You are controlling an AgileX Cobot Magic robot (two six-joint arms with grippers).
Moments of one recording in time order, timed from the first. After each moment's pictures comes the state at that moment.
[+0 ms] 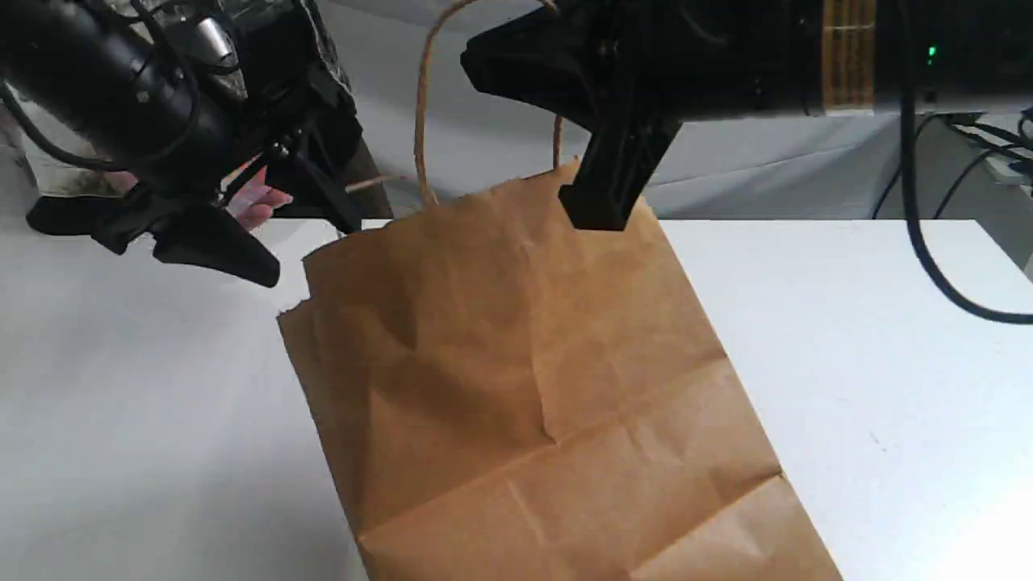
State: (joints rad) left arm -0.13 1.80 -1.57 -0.61 1.23 -0.07; right arm 0.42 1.49 -1.24 -1.75 -0.65 1.20
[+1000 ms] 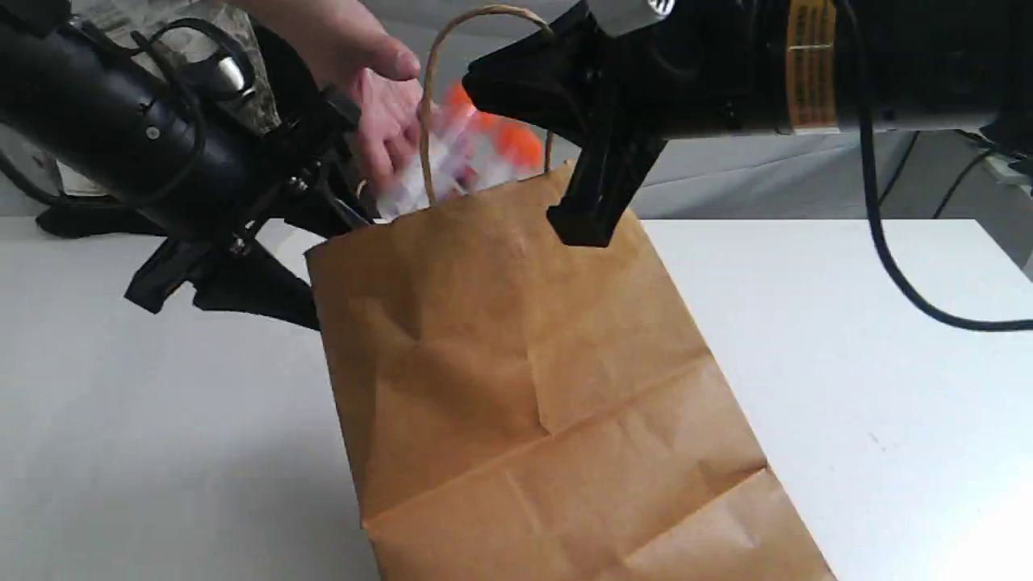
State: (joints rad) left arm -0.16 1.76 -1.43 -0.79 1.23 -0.03; right arm 0.44 1.53 -1.24 -1.75 -0.61 1.14
